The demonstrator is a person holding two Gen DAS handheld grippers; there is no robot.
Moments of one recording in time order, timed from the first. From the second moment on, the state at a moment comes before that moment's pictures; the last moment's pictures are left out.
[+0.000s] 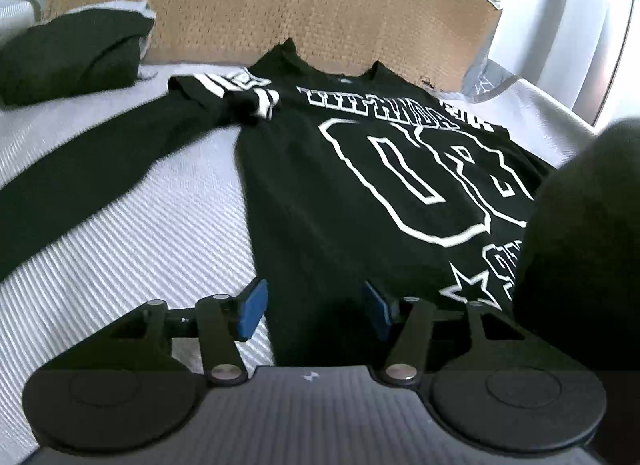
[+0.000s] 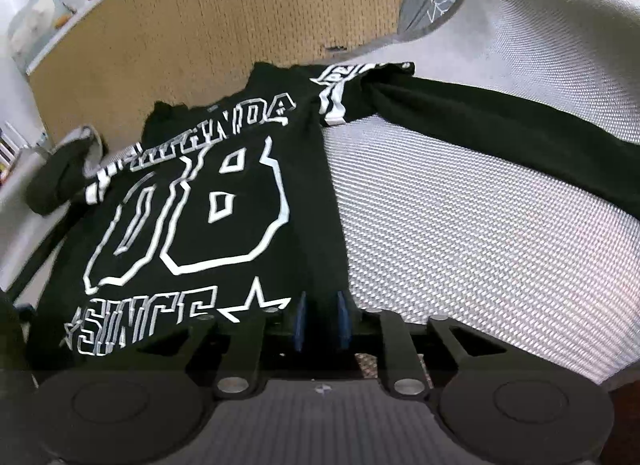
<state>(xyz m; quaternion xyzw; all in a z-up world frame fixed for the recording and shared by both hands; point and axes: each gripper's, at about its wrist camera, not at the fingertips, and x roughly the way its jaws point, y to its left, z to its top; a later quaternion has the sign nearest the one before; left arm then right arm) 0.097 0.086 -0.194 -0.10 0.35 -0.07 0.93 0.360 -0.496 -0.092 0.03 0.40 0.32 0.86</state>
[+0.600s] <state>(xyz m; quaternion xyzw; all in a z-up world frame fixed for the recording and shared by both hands) 0.073 0.063 -0.204 -0.08 0.35 -0.01 0.93 0.363 -0.491 -0.105 0.04 0.39 0.36 0.85</state>
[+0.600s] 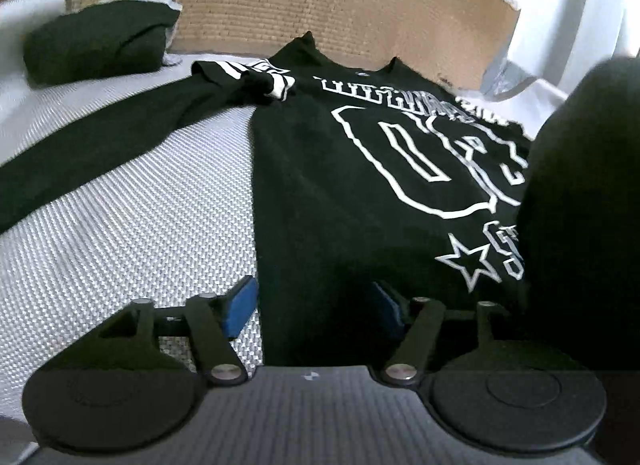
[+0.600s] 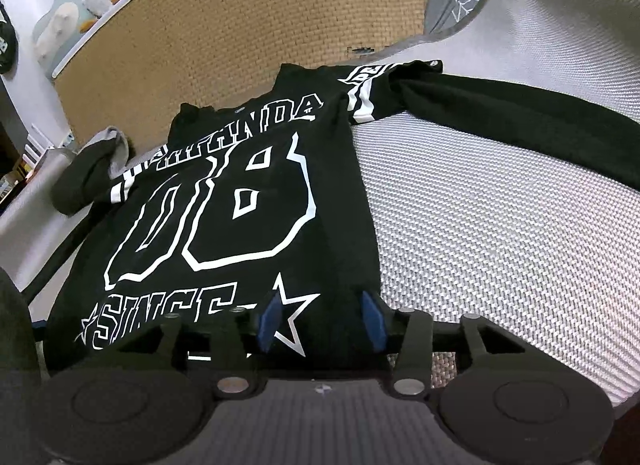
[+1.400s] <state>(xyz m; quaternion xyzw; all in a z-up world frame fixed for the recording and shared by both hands) 0.044 0.085 -0.170 -0.05 0.35 0.06 0.93 0.357 -0.498 -0.106 0.00 0.38 0.30 0.88</state>
